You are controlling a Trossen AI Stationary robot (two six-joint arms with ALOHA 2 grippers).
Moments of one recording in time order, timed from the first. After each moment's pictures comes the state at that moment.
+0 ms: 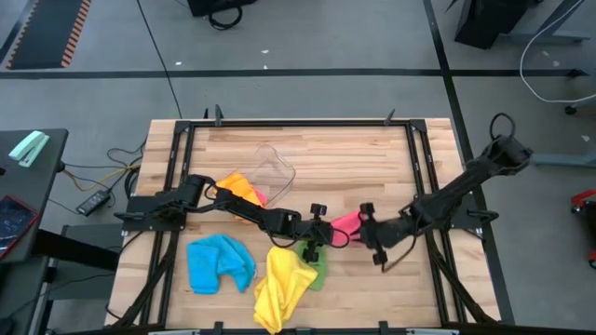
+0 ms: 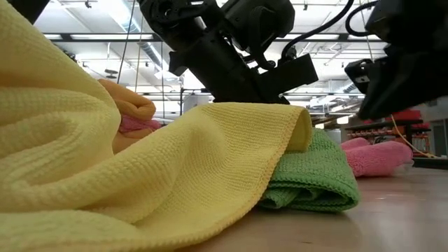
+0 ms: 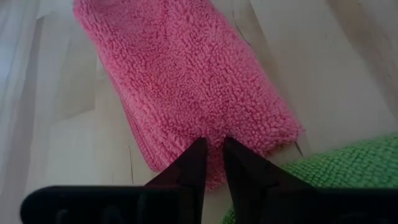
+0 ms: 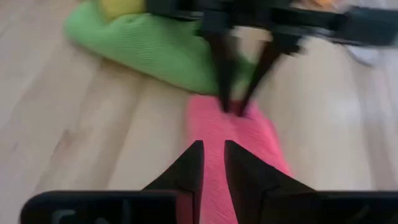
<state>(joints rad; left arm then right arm) -0.21 2.21 1.41 0.03 -0.27 0.20 0.52 1.24 0.50 -0.09 0.36 0.12</state>
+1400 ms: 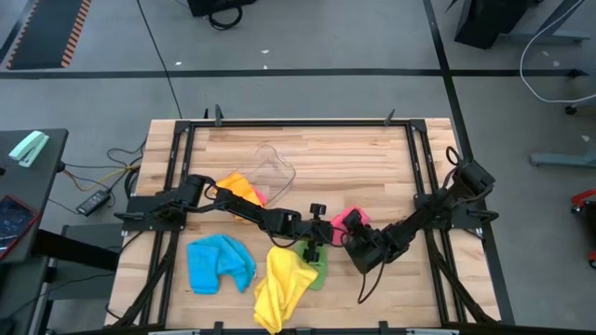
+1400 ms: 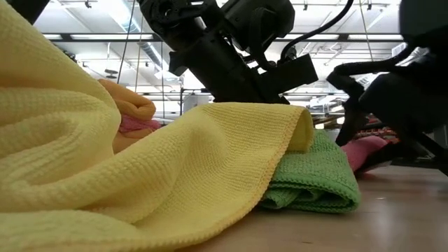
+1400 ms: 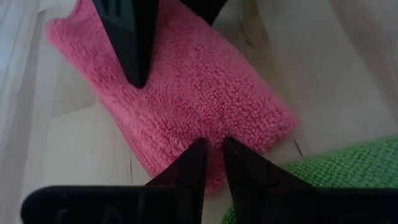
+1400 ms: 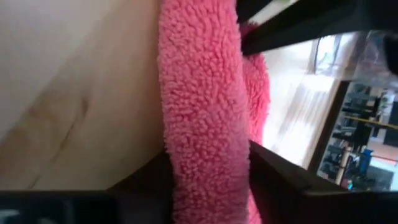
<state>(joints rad) -0.21 2.21 1.41 0.03 -0.27 0.17 0.57 1.75 0.71 -0.31 0.82 -0.29</state>
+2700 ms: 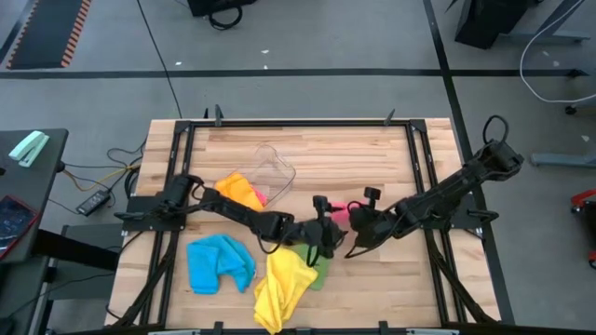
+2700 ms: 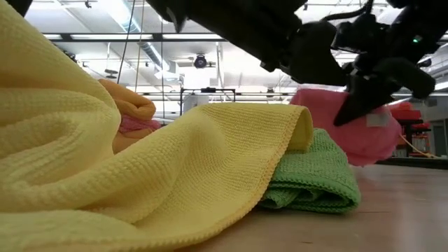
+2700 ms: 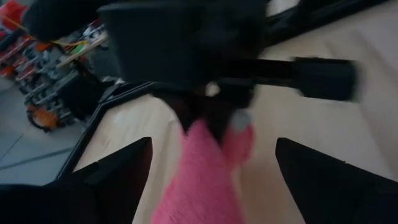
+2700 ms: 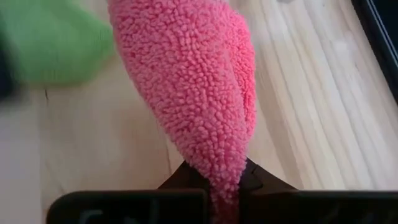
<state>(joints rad) -0.27 2.11 1.41 0.32 -0.59 0.30 0.44 1.39 0.71 -0.48 0.64 0.44</state>
